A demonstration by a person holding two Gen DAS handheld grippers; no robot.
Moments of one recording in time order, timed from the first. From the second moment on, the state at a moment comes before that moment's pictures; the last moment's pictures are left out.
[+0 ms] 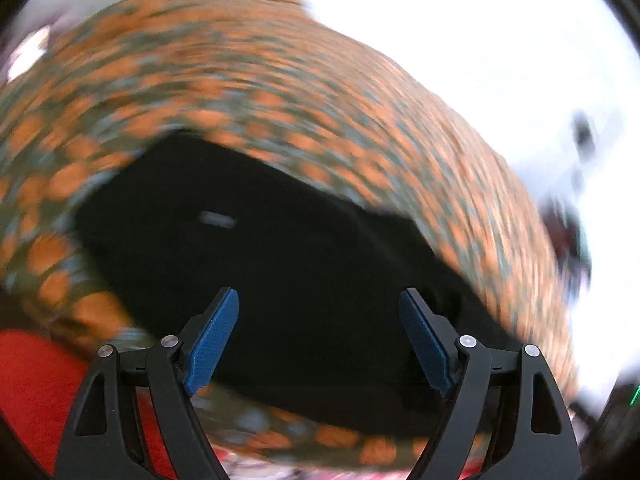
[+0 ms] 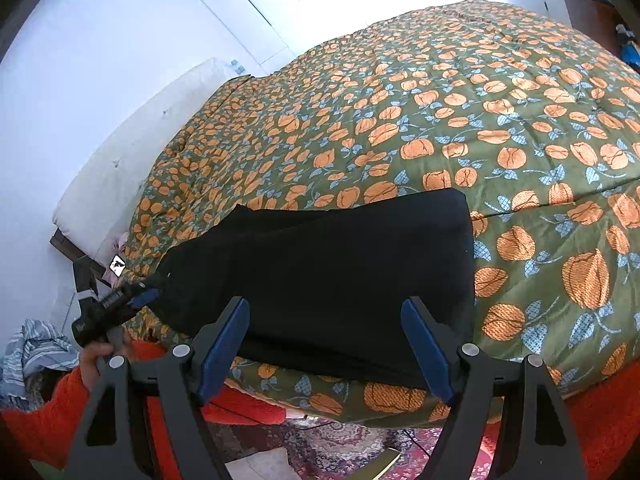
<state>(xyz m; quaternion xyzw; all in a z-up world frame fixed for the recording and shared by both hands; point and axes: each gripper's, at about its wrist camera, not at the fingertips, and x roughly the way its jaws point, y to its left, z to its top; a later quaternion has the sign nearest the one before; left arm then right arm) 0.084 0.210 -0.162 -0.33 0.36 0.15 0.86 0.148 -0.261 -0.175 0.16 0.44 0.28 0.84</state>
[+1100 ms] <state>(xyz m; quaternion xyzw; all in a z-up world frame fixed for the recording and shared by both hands) 0.095 0.339 -0.262 -0.54 0.36 0.21 0.73 0.153 -0.253 -0.188 0.15 0.47 0.28 0.82</state>
